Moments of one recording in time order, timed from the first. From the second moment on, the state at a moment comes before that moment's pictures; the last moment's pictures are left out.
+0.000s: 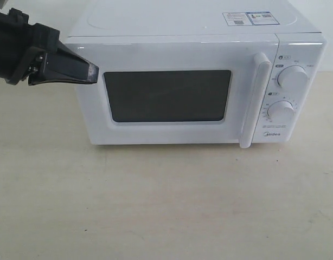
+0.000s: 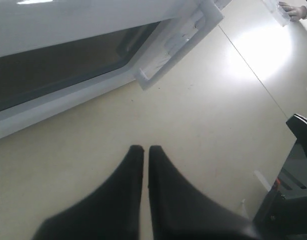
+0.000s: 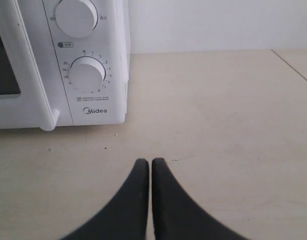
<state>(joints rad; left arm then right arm) -0.21 1.32 -0.99 -1.05 0.87 0.81 -0.03 0.01 0.00 0.00 0.34 0.00</state>
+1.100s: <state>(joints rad) -0.21 1.23 -0.97 -1.02 0.44 1.23 -0.03 0.01 0.00 0.01 0.35 0.00</state>
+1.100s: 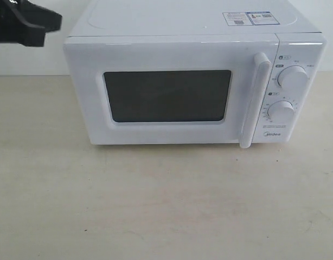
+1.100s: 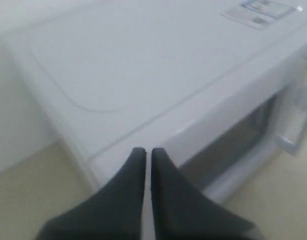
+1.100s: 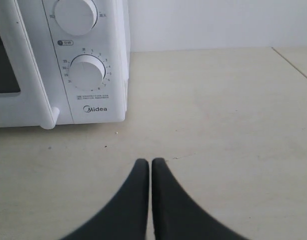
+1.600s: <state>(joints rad) -0.06 0.67 -0.61 -1.05 0.20 1.24 -0.03 0.01 0.00 0.01 0.35 0.00</state>
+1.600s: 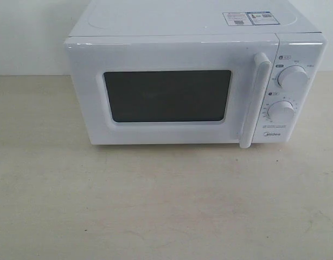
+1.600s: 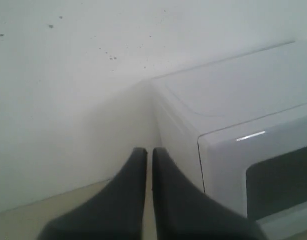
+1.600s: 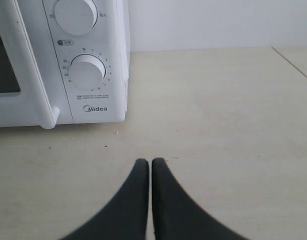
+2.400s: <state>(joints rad) -0.02 0.35 -0.23 -1.57 0.20 1.11 -0.03 0.01 0.00 0.01 0.35 0.00</state>
